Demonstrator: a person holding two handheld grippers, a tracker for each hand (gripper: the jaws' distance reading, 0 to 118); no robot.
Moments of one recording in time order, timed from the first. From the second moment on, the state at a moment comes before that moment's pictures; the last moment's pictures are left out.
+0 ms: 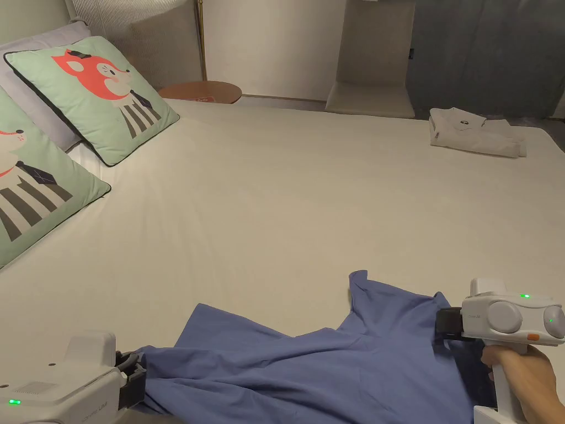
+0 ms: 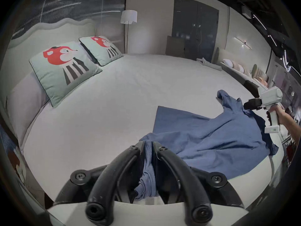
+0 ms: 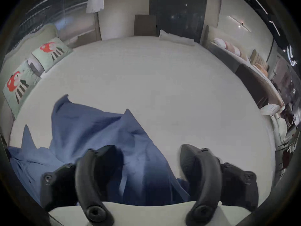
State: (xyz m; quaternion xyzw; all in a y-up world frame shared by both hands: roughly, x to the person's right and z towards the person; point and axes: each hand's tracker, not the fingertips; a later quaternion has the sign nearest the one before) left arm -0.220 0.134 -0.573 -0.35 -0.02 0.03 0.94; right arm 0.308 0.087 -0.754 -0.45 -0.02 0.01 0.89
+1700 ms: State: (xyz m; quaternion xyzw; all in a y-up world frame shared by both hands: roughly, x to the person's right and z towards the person) left arm -0.160 0.452 -0.832 -0.09 -0.05 0.05 0.99; right arm 0.390 0.470 -0.754 0.05 -0.11 0.01 0.99
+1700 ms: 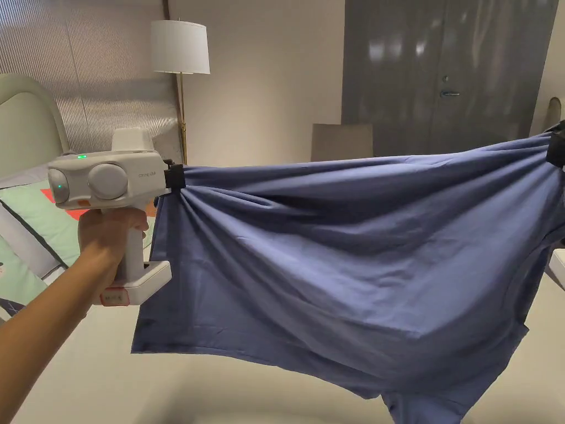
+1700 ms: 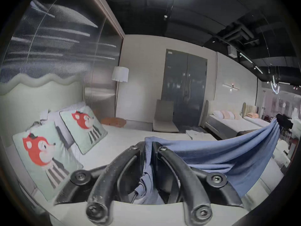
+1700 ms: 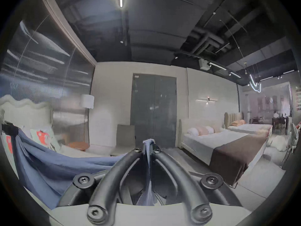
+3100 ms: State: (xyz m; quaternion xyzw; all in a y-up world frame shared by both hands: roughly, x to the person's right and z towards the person) left arm -0.234 0.103 -0.690 -0.37 -0.02 0.06 0.93; right arm 0.348 0.125 -0.580 -0.24 -0.04 -0.03 0.97
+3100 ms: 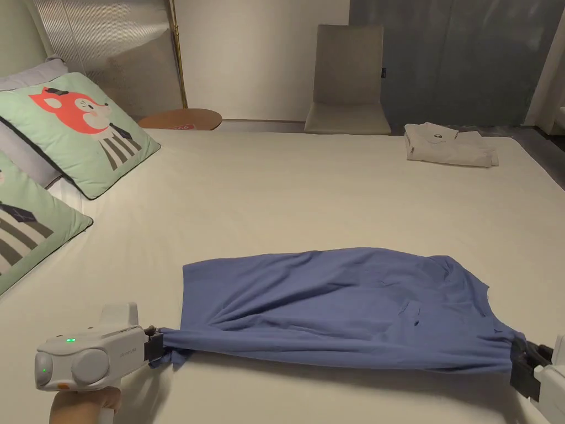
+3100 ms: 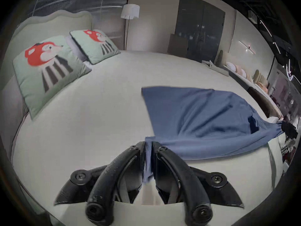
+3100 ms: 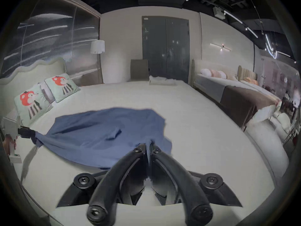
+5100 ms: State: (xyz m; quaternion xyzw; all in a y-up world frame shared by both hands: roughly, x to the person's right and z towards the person) left arm -0.133 0.233 -0.522 -0.06 -0.08 0.04 0.99; right arm 0.256 0.243 -0.466 -0.06 -0.06 0.02 1.00
